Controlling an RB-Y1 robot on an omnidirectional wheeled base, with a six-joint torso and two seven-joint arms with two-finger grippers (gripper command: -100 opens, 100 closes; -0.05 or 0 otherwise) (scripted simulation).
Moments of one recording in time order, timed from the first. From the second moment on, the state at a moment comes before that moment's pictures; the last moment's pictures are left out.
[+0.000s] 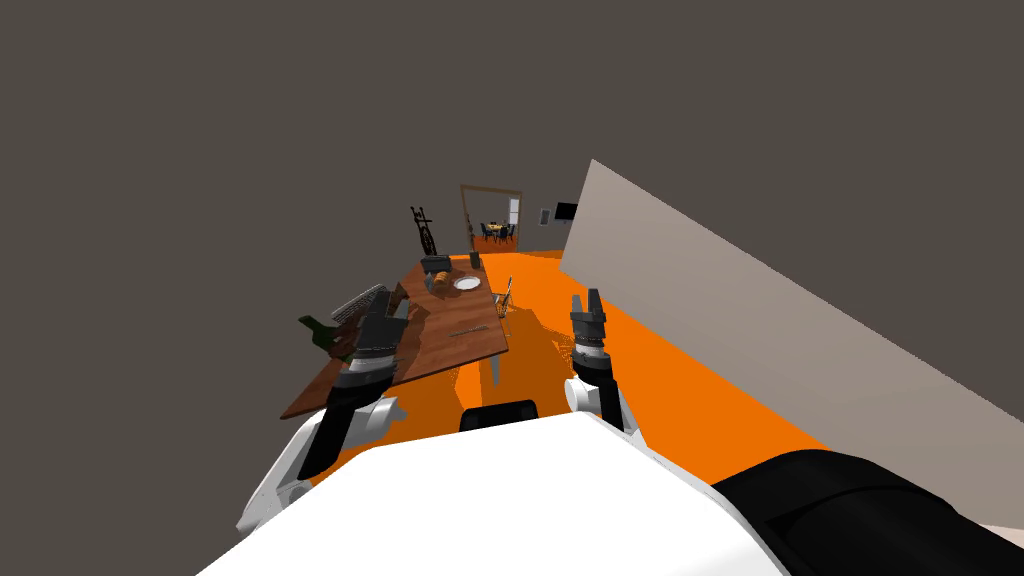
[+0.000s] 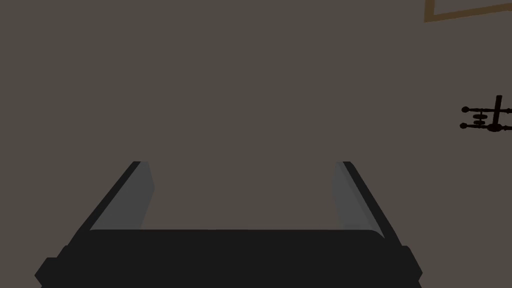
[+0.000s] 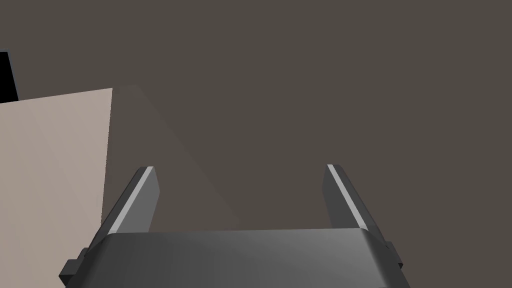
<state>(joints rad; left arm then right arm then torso) 0.44 0.19 0.05 -2.20 -0.11 -0.47 0.09 0.51 0.00 0.03 -2.22 0.00 -0.60 0.13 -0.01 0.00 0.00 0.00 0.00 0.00</state>
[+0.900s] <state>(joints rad) 0.36 0.27 0.15 -2.02 -0.12 -0.32 0.05 0.51 0.00 0.03 -2.22 0.00 -0.60 0.13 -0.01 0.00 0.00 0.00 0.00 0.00</state>
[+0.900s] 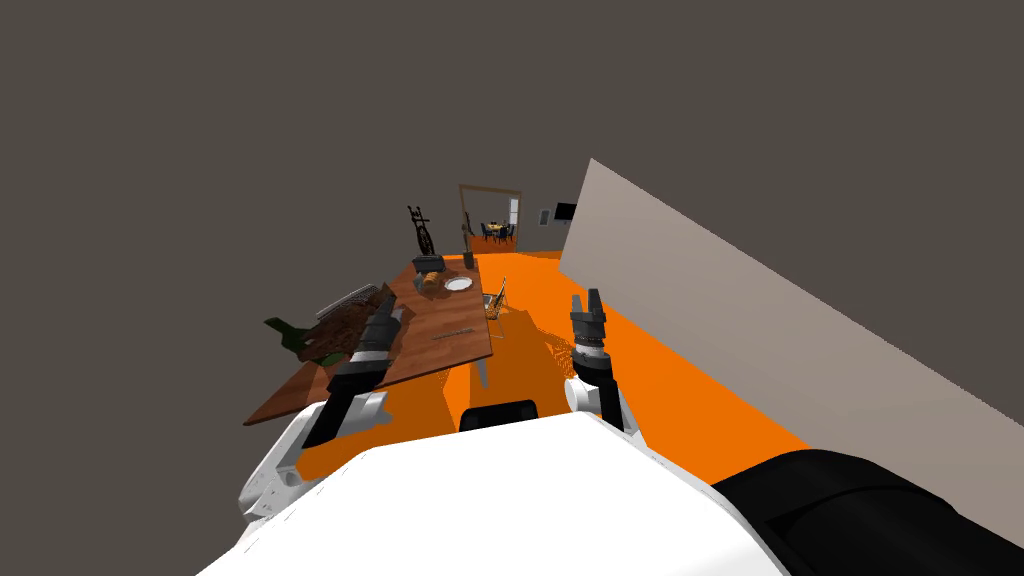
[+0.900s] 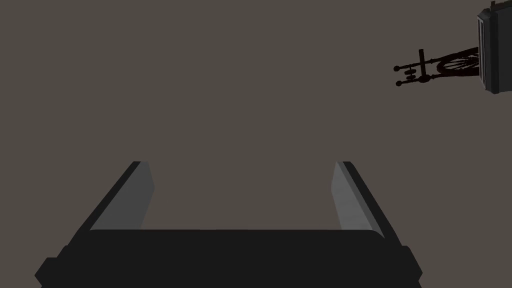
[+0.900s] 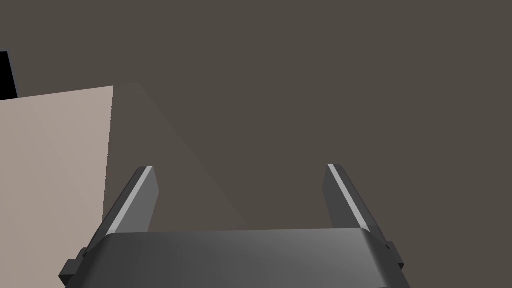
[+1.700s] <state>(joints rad) 0.26 0.34 0.25 -1.81 -0.12 -0.16 -0.01 0.51 0.00 0.03 -2.22 0.00 -0.60 0.13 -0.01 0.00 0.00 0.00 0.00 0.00</state>
